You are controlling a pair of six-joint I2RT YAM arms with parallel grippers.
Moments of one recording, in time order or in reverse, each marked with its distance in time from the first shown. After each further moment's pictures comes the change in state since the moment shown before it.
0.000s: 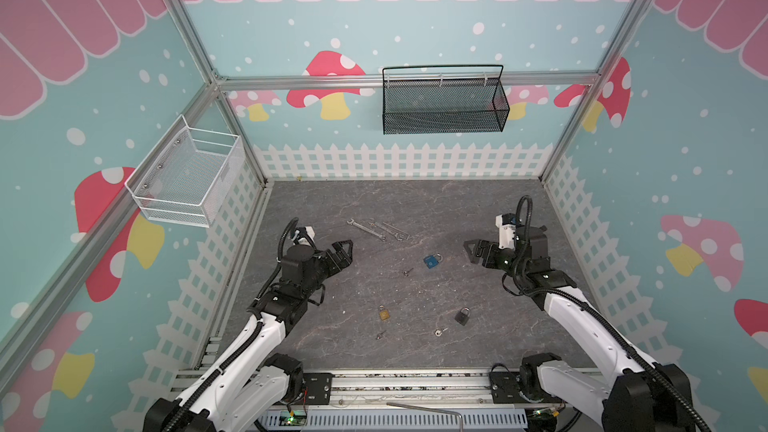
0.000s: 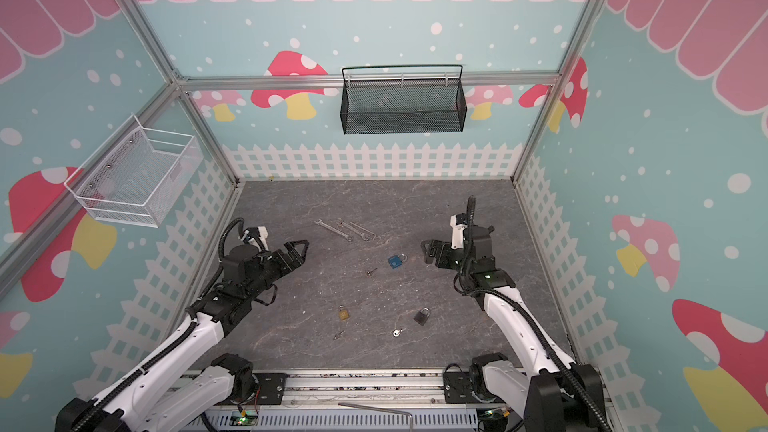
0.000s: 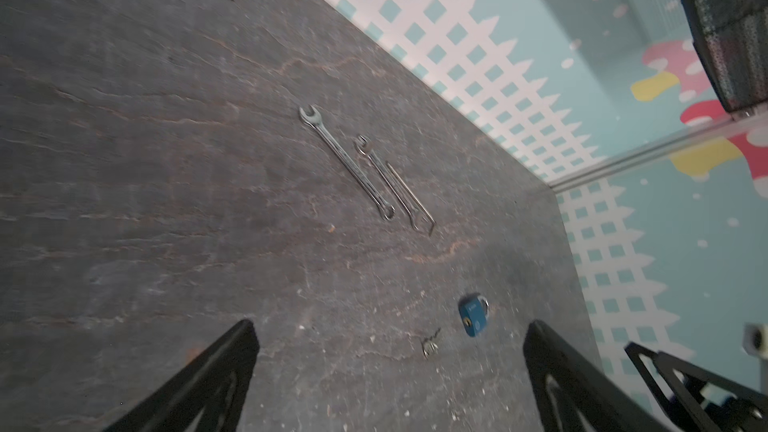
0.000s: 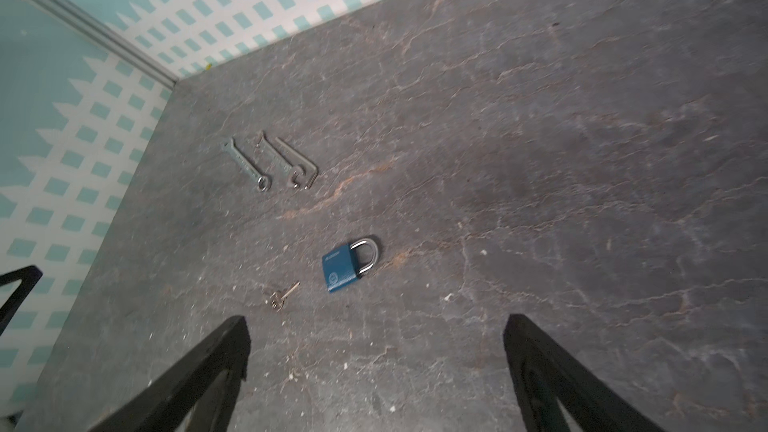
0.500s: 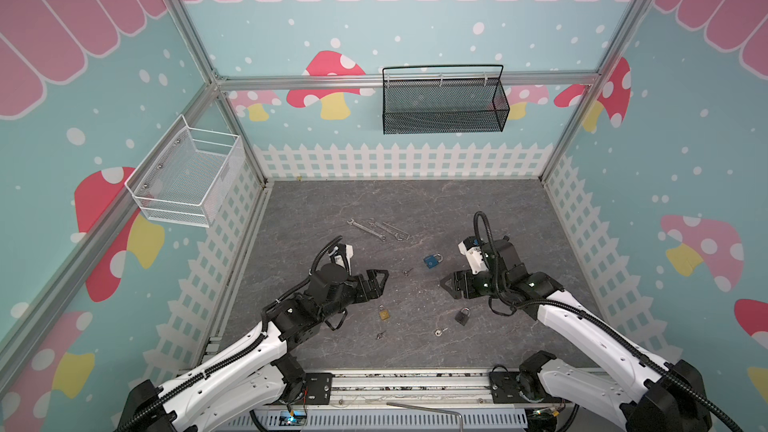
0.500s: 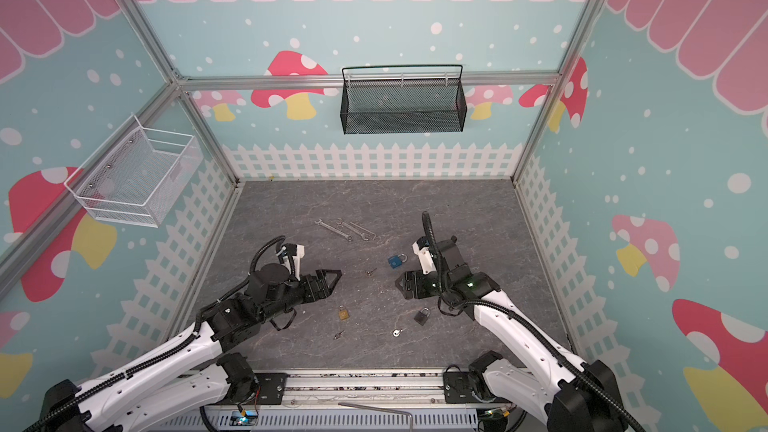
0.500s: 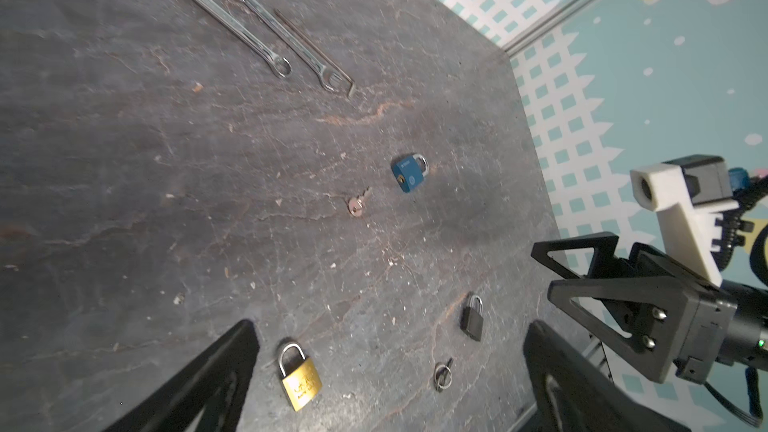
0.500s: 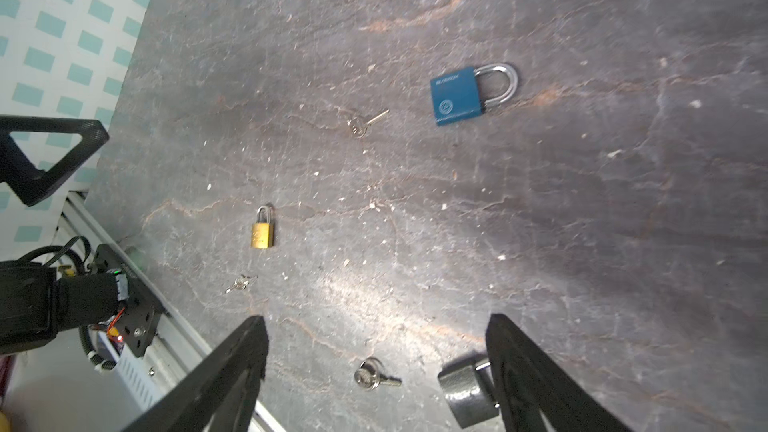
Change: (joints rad) left arm -0.432 -0.042 0.017 -0.146 -0.105 -0.098; right arm 0.331 -0.043 0.039 -0.327 -0.014 0.008
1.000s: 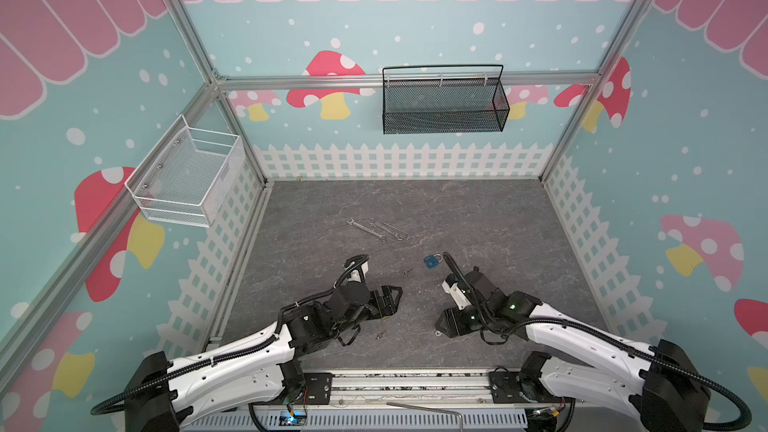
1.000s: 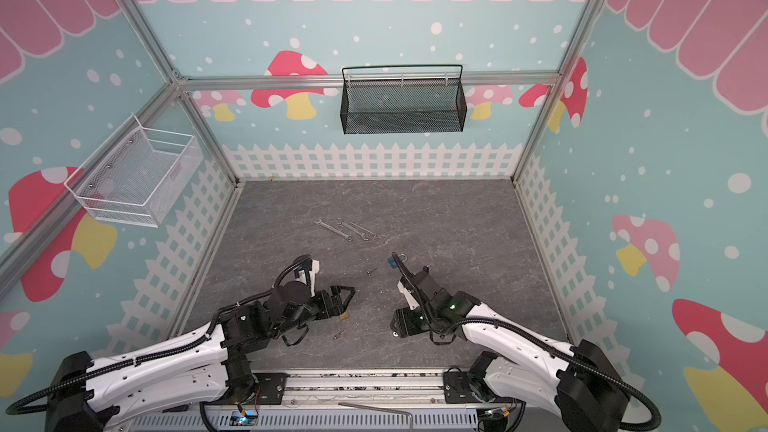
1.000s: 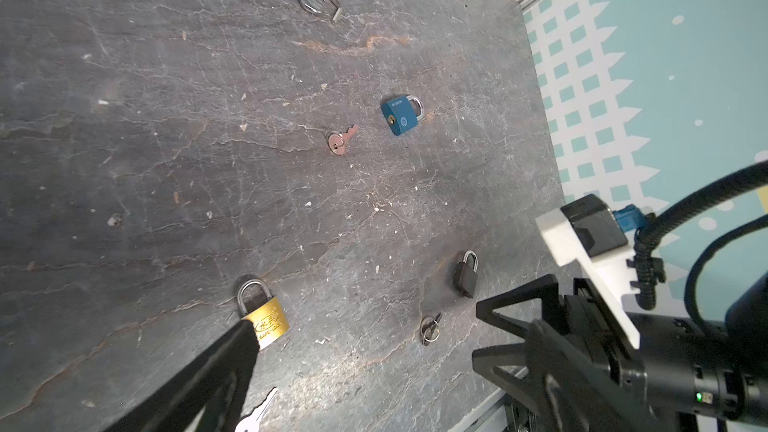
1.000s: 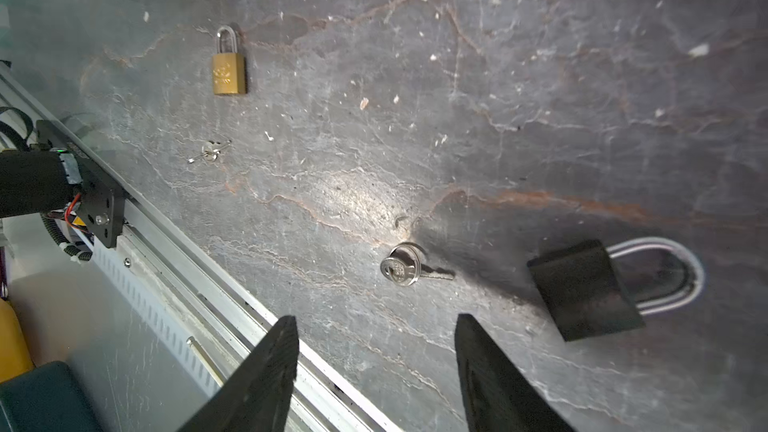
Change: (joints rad) left arm -0.234 0.072 0.000 -0.010 -0.165 -0.156; right arm 0.280 0.031 -0.159 -0.023 0.035 0.184
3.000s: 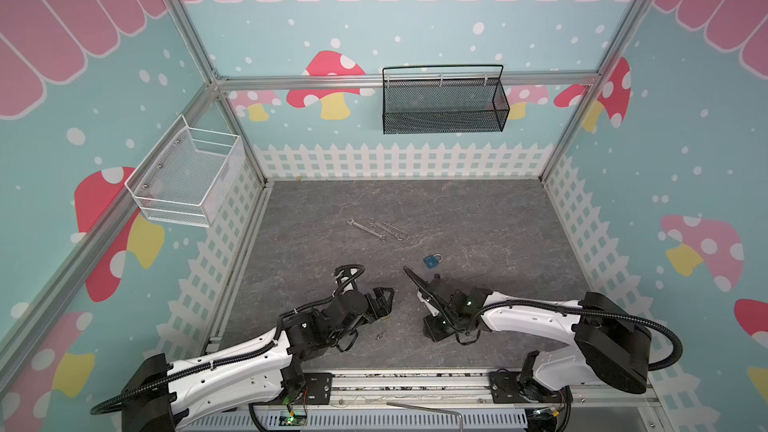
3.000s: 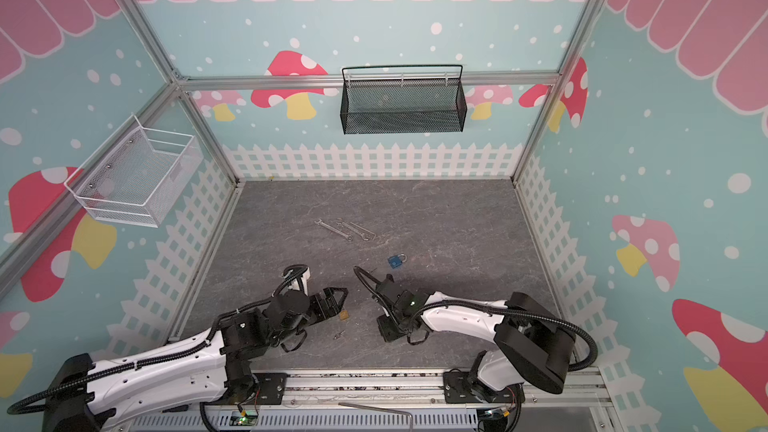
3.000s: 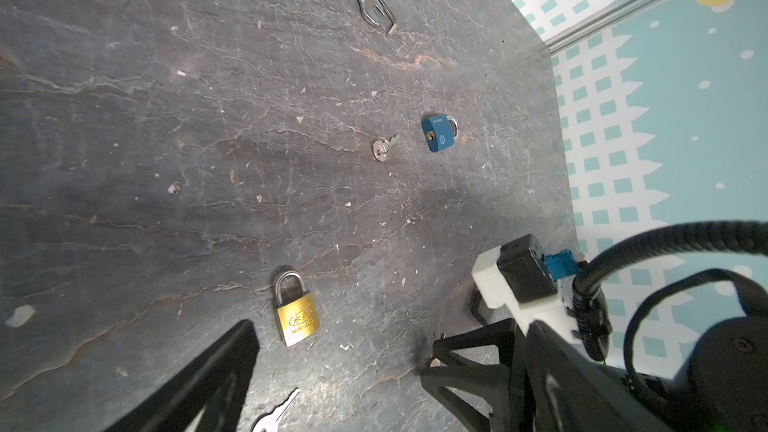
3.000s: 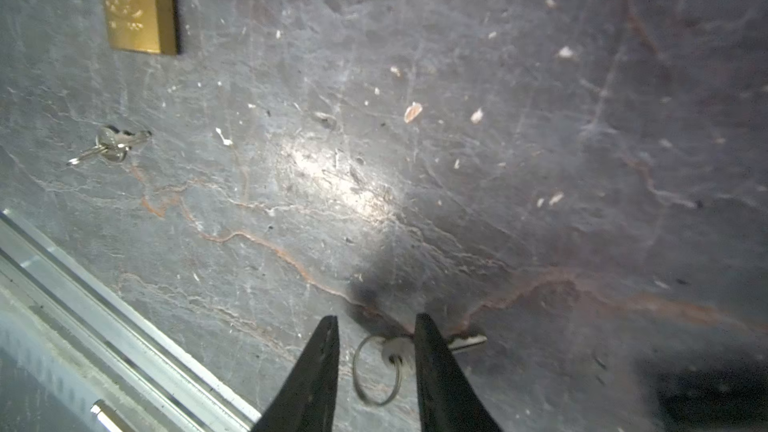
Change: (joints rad) left arm -0.019 -0.048 -0.091 0.019 -0.101 -0.139; right arm 0.171 0.366 0.126 0.089 0.117 -0.014
